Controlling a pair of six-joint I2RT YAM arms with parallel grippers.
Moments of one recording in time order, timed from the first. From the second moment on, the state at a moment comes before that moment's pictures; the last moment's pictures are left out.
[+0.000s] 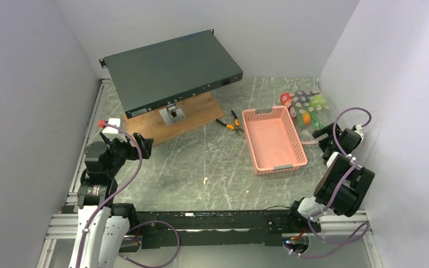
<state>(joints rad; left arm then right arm) -0.01 0.48 0.60 -0.35 0.26 -0.18 -0.62 1.43 0.56 0.28 -0.23 0.54</state>
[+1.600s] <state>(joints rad) -0.01 0.49 0.60 -0.35 0.27 -0.18 -0.40 1.15 1.10 0.37 -0.59 0.38</state>
